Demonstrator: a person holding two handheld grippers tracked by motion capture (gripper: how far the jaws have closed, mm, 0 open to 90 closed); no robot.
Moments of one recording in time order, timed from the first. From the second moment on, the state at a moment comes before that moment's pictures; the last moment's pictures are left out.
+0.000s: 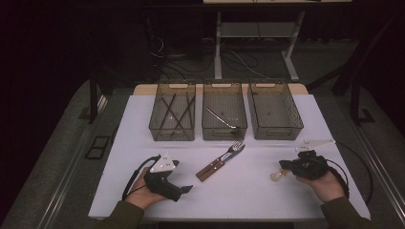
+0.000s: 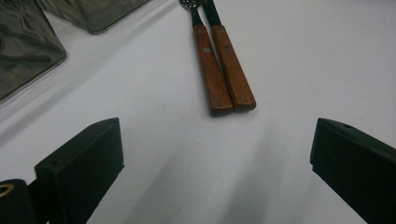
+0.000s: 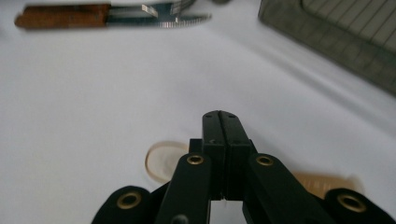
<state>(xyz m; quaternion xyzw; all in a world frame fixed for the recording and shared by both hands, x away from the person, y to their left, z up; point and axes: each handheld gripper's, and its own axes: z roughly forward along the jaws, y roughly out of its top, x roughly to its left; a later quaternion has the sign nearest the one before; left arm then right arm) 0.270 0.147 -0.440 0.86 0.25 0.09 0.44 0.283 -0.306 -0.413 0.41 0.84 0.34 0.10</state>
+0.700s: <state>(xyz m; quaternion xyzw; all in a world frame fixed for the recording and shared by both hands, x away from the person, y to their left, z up) 0.270 0.148 -0.439 0.87 0.24 0.09 0.43 0.274 -0.317 -0.439 0.41 0.85 0.31 0.11</state>
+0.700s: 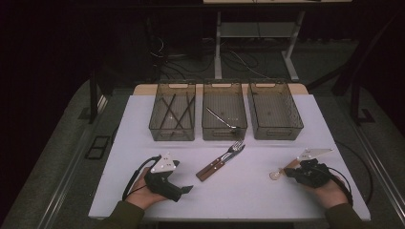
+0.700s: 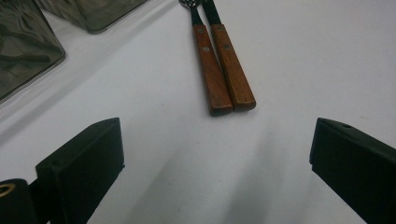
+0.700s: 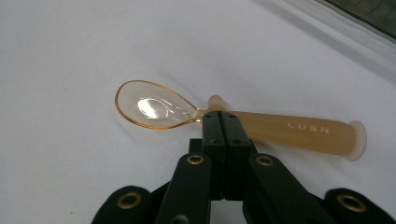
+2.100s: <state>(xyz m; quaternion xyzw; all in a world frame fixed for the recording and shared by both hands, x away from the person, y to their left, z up) 0.270 0.148 -0.440 0.87 0.24 0.09 0.42 0.295 -0.298 -0.442 0.42 0.84 0.32 0.14</state>
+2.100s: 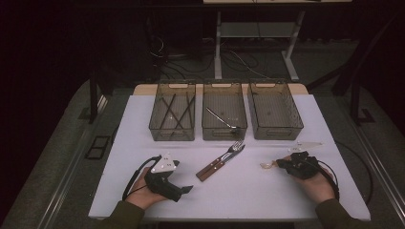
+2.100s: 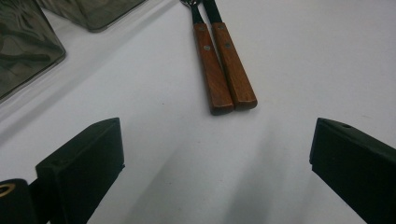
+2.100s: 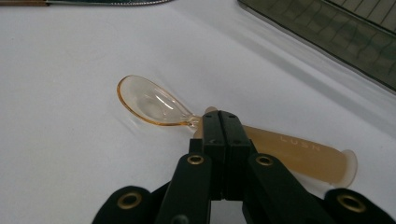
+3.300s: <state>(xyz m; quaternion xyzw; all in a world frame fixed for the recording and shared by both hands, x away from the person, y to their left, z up) 0.270 0.147 -0.440 0.87 0.24 0.09 0.42 0.317 -0.265 -0.442 0.41 0.83 0.33 0.16</state>
